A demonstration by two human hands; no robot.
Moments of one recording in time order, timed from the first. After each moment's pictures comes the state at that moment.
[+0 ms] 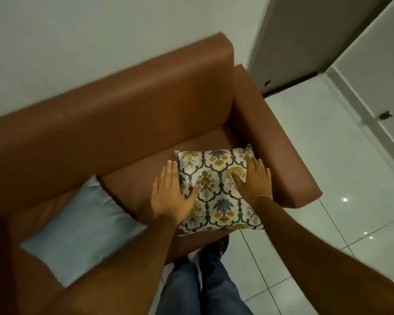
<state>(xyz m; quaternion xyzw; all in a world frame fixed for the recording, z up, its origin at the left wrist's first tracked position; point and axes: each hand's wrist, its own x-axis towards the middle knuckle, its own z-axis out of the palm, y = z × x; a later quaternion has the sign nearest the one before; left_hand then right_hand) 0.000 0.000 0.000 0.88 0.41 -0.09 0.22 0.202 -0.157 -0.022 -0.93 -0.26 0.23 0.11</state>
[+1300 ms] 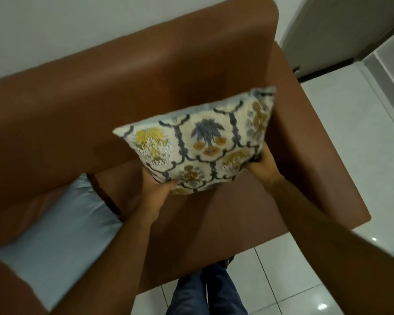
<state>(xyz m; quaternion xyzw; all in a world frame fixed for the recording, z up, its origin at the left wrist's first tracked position) 0.000 0.111 -0.129 0.56 0.55 0.14 0.61 0.267 -0.060 -0.127 -0.76 -0.12 0.41 0.49</state>
